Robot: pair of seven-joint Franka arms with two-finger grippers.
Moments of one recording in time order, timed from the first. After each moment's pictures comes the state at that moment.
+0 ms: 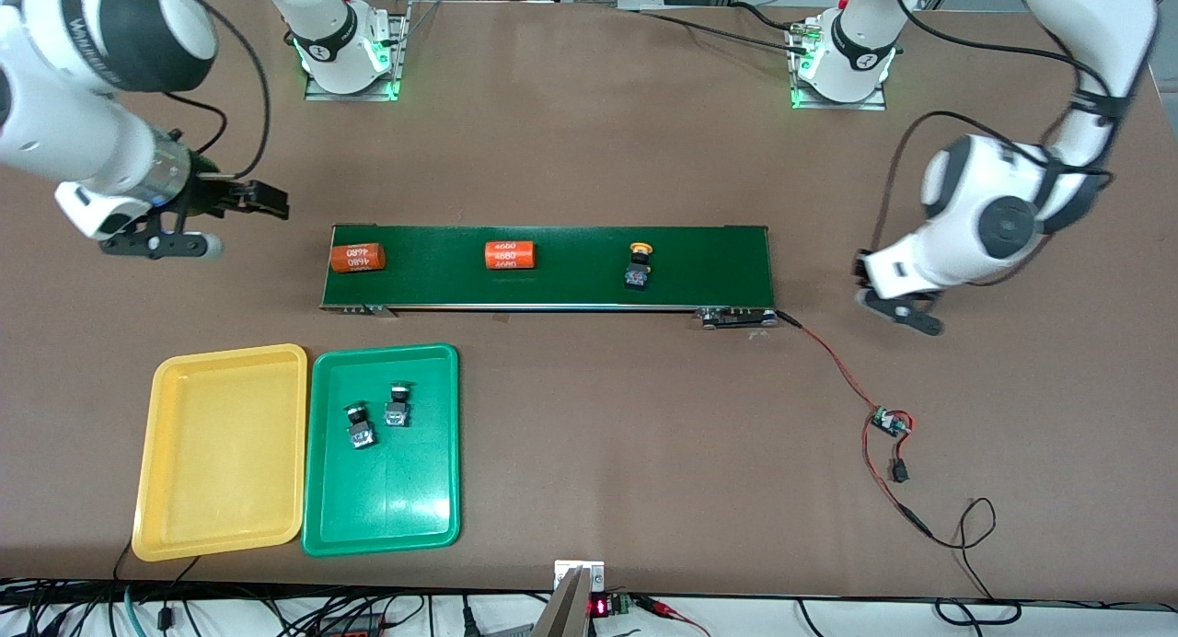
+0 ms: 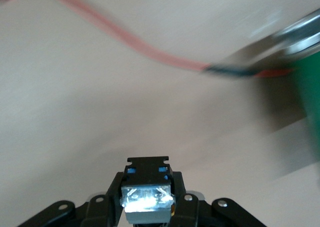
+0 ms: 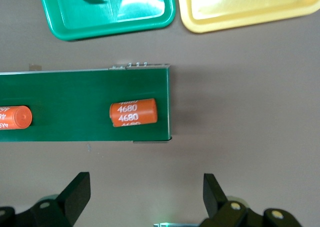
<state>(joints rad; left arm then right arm) 0.36 0.28 -0.52 -2.17 0.17 2.25 0.14 -0.10 -0.03 0.22 -1.97 0.07 1.76 0.16</state>
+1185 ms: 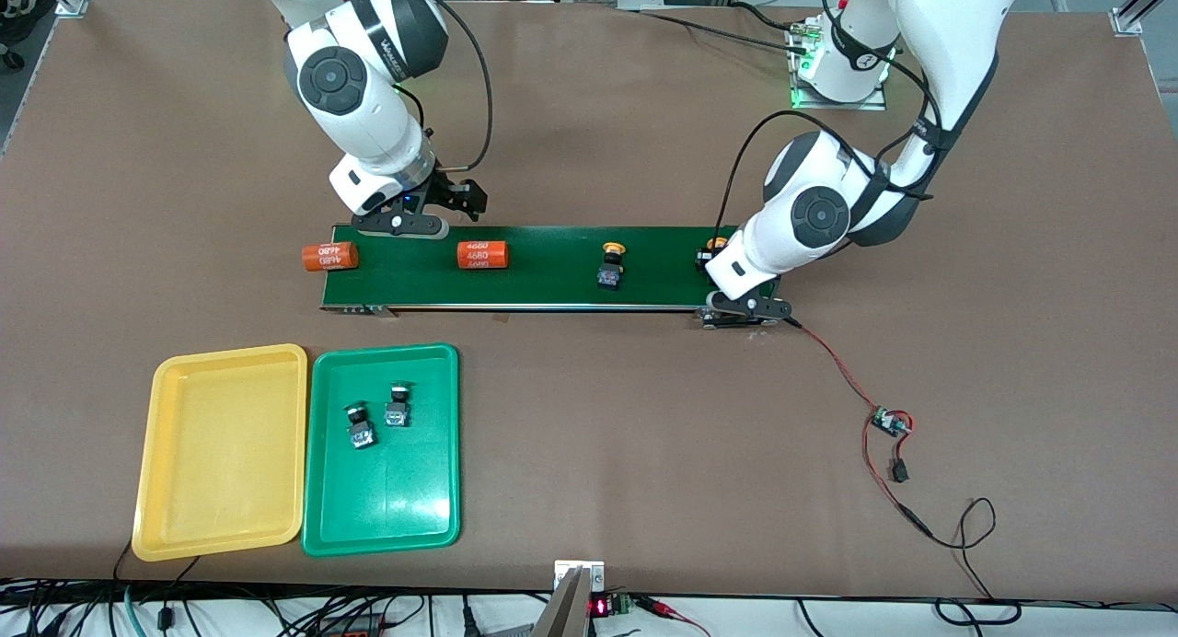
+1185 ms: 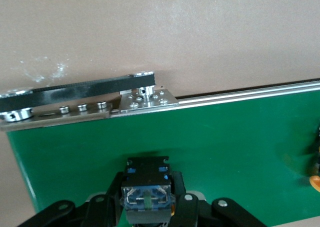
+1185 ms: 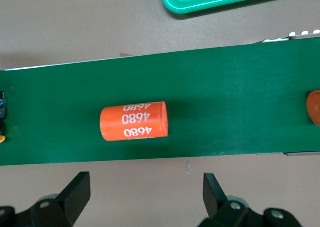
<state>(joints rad) 0.01 0.45 -0.51 -2.01 -0.02 2.31 -0.37 0.34 0.08 0.23 -2.15 0.10 2.22 0.59</state>
